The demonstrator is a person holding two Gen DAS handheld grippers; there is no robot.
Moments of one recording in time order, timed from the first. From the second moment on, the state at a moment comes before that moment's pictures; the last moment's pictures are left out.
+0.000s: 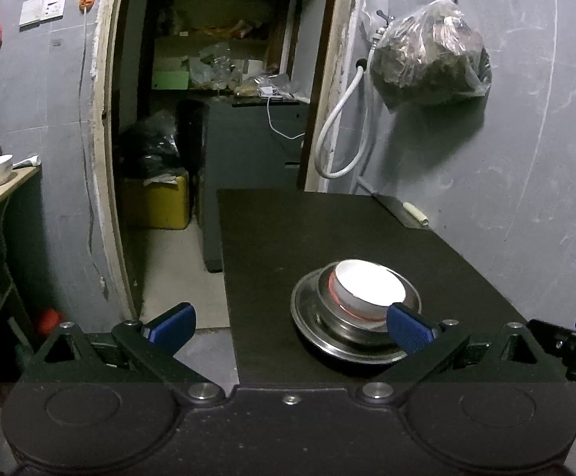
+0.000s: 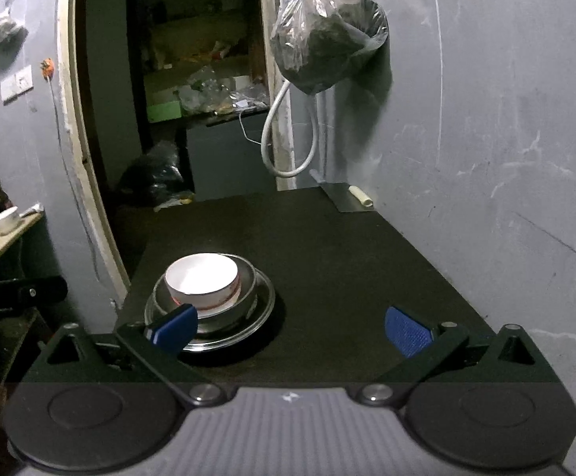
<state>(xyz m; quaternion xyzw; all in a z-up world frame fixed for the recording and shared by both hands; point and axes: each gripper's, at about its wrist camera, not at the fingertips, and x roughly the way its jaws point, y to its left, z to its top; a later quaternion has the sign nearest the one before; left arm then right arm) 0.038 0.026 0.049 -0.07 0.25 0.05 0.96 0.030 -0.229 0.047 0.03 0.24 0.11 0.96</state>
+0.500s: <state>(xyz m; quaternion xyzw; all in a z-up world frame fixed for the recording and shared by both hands) -0.001 -0.020 0.058 -0.04 0.26 0.08 0.96 0.013 -0.272 0.048 0.05 0.26 0.15 0.95</state>
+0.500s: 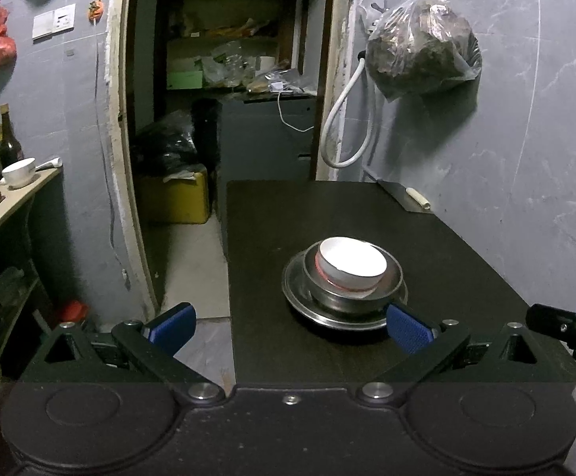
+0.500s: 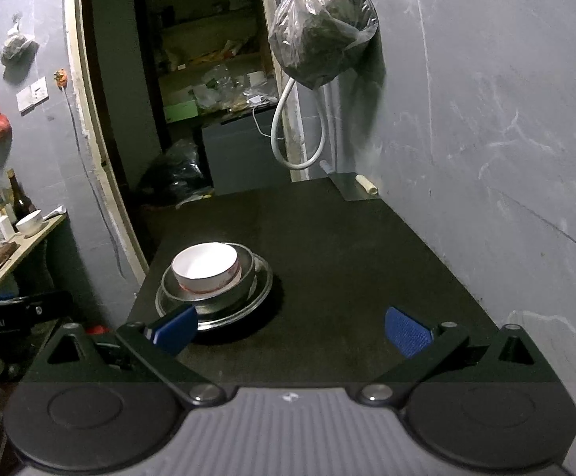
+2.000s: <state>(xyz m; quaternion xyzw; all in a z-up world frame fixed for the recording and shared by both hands) -0.089 -0.033 0.058 -0.10 0.27 0.11 0.95 -0.041 -0.285 0.042 0.05 0.26 0.18 0.95</state>
